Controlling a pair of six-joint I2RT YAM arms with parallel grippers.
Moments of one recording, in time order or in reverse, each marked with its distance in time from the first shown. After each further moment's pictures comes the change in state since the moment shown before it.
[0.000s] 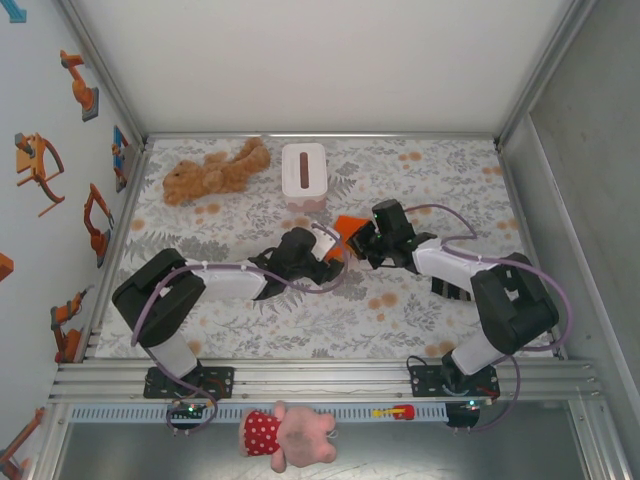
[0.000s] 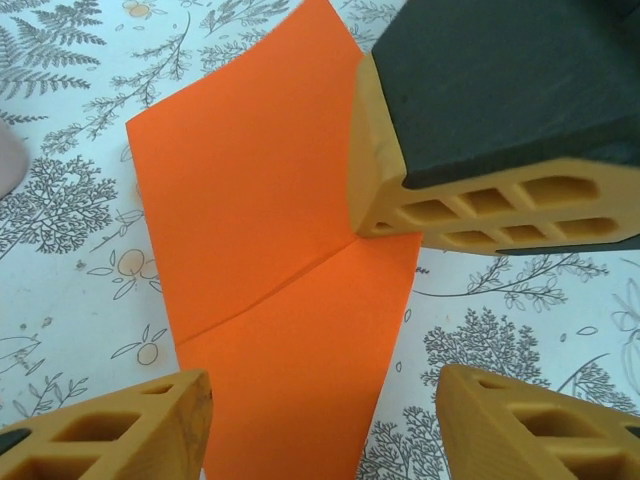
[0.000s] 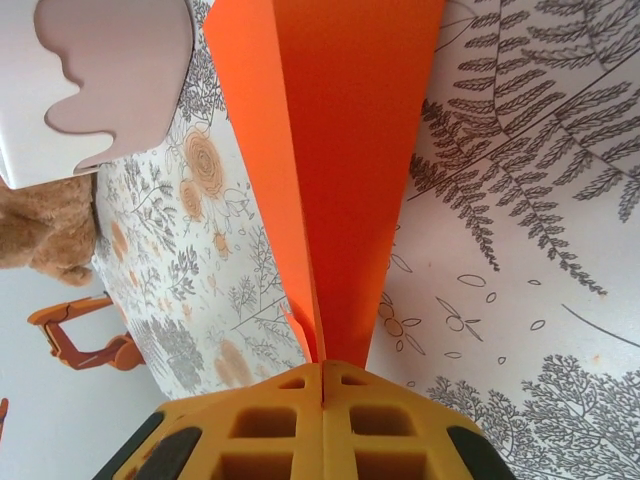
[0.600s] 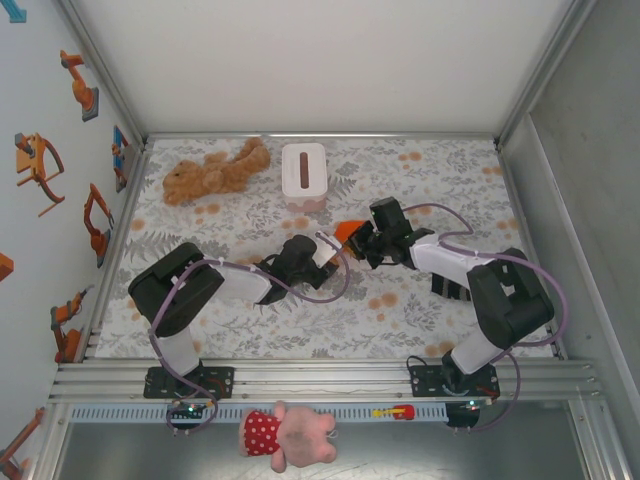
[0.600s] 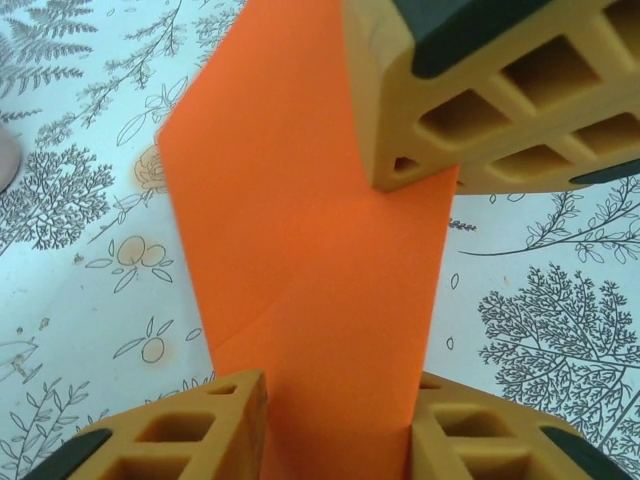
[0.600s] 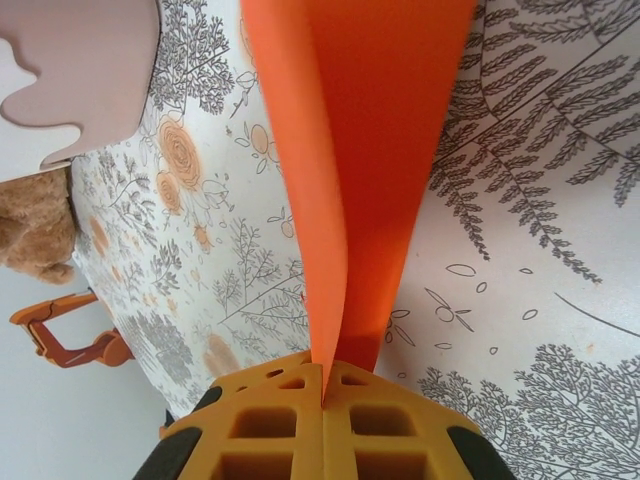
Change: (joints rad) left arm 0.000 0.084 -0.043 0.131 -0.038 0.117; right arm -0.005 0.030 0.040 -0.061 -0.028 -0.001
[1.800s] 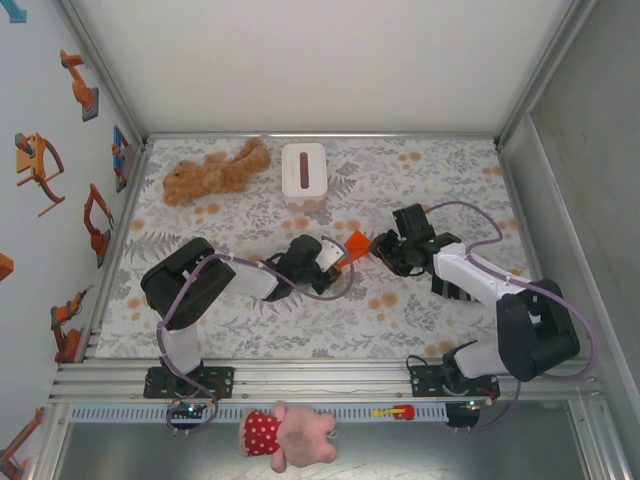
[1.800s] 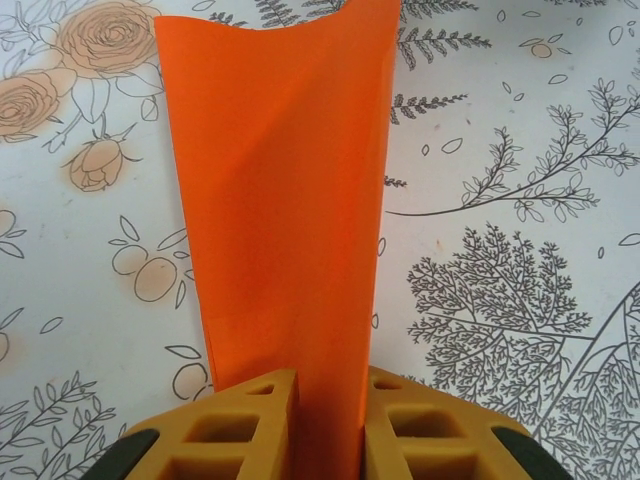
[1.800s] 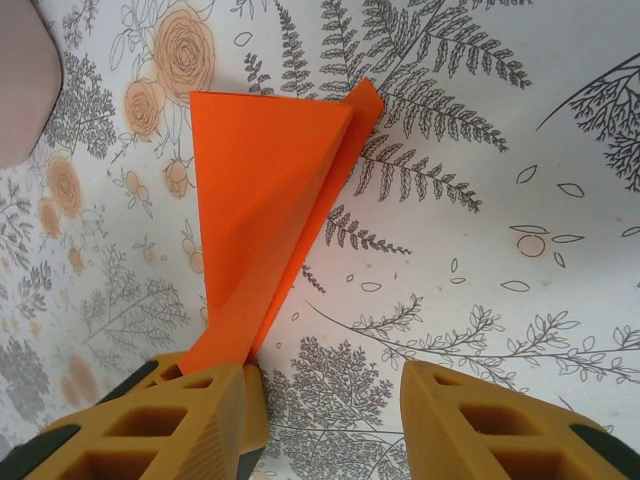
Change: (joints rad) left arm 0.006 0.076 0.054 -0.076 0.148 -0.053; right arm -0.088 -0.211 -0.080 -0.264 0.145 -0.301
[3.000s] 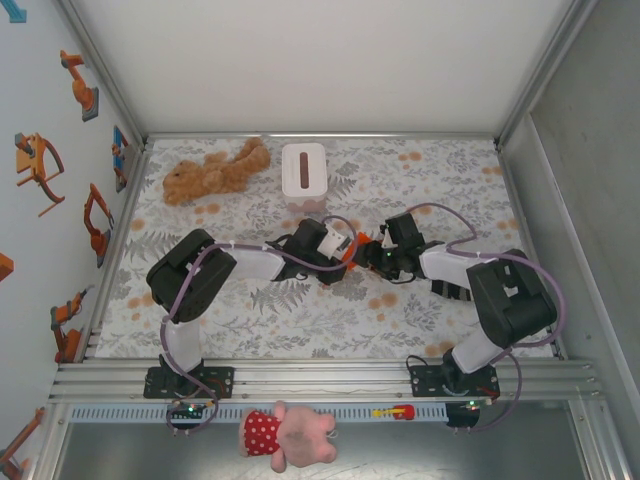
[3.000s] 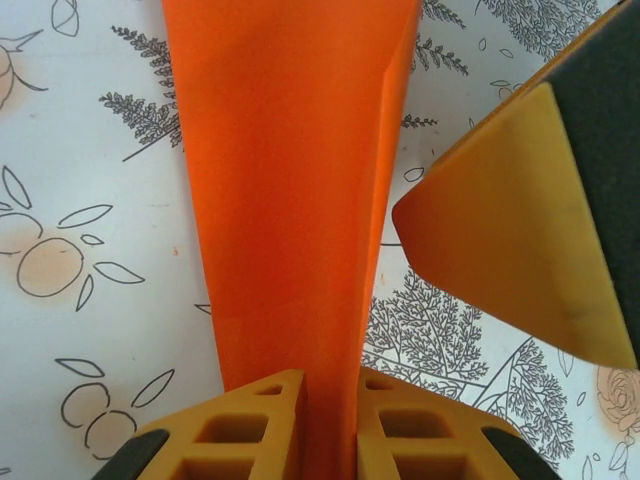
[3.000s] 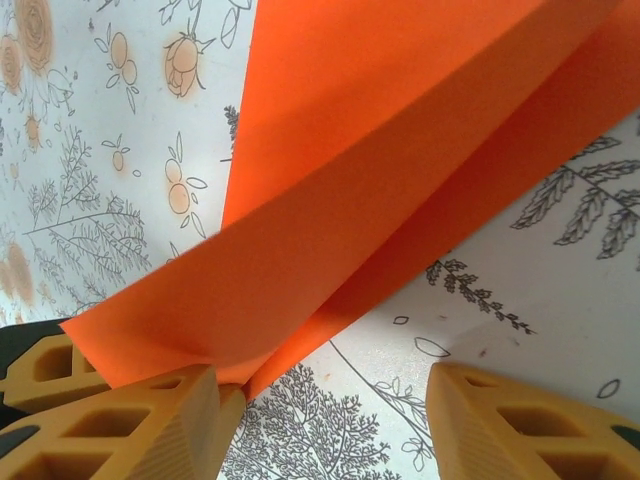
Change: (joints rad) left arm 0.051 0.054 0.193 -0.295 0.225 -0.275; right arm -0.001 0.208 -0.076 0.303 -0.201 -0.283
